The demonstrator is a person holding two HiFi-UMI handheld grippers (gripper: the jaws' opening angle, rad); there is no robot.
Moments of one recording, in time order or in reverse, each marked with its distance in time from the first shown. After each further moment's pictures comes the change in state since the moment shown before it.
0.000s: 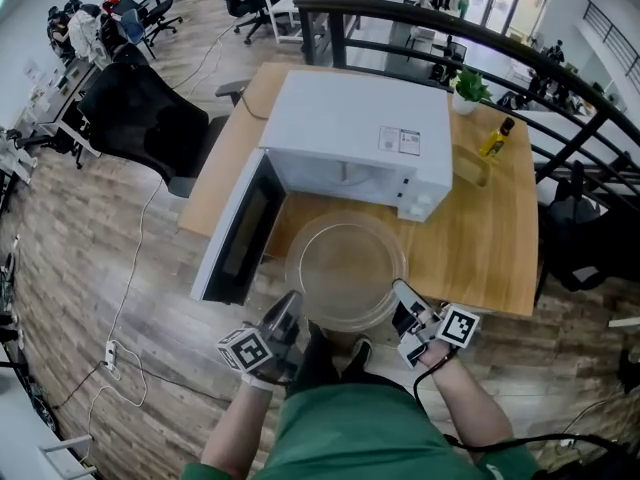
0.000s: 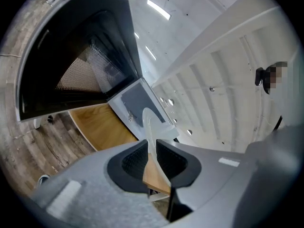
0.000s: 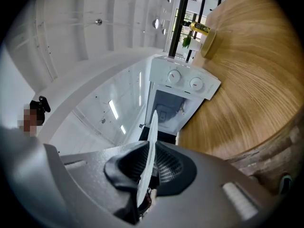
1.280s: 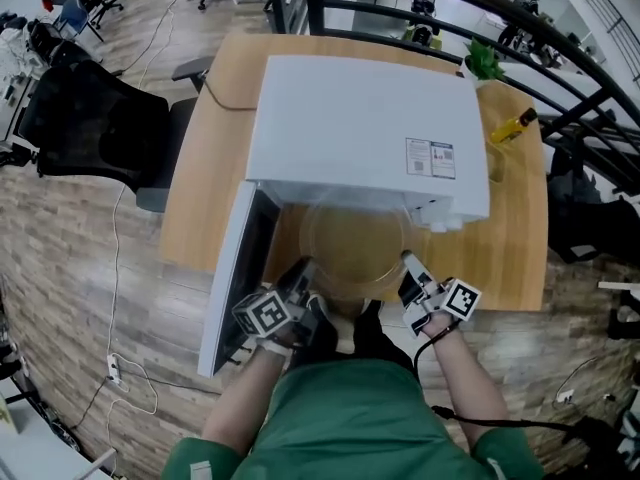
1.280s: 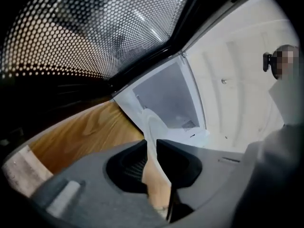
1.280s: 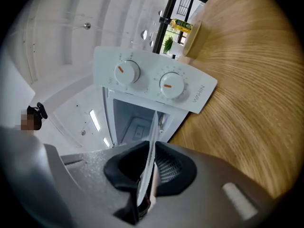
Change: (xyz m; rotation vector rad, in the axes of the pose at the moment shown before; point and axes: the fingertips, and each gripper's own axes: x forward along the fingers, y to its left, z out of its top) left arm 0.164 0.130 0.057 -0.034 0.198 0.023; right arm 0.112 -0.120 0.073 0.061 -0.150 -0.187
